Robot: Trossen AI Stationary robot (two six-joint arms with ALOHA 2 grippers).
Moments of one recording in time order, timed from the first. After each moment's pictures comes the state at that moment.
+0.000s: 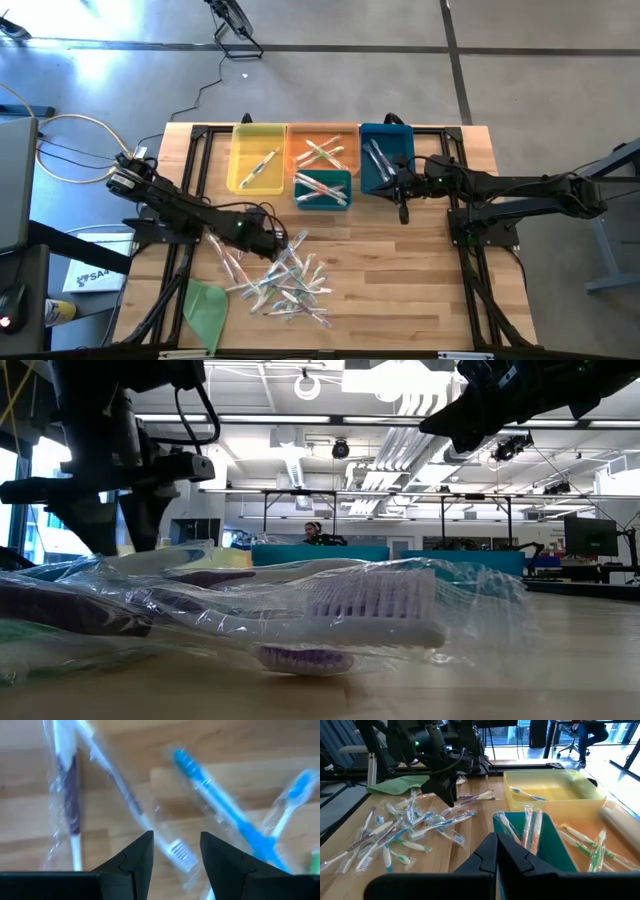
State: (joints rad) left arm -0.35 1.52 0.90 -0.77 -0.26 -1.82; right arm -0.20 0.91 0.52 0.12 -0.19 -0.02
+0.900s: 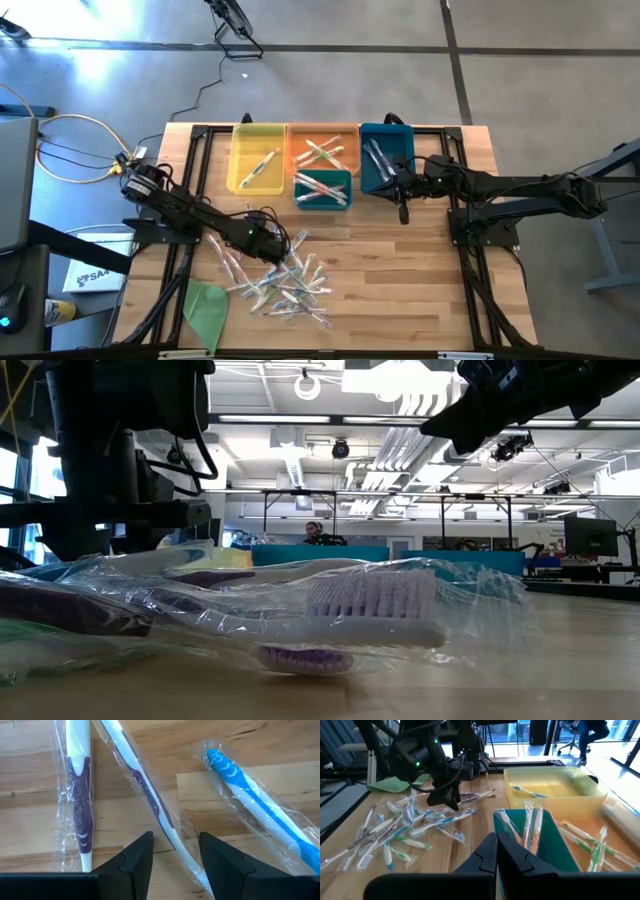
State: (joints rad) left arm -0.34 1.68 0.90 -0.77 -0.29 -1.83; right arm -0.20 0.91 0.52 0.11 -0.19 -0.02
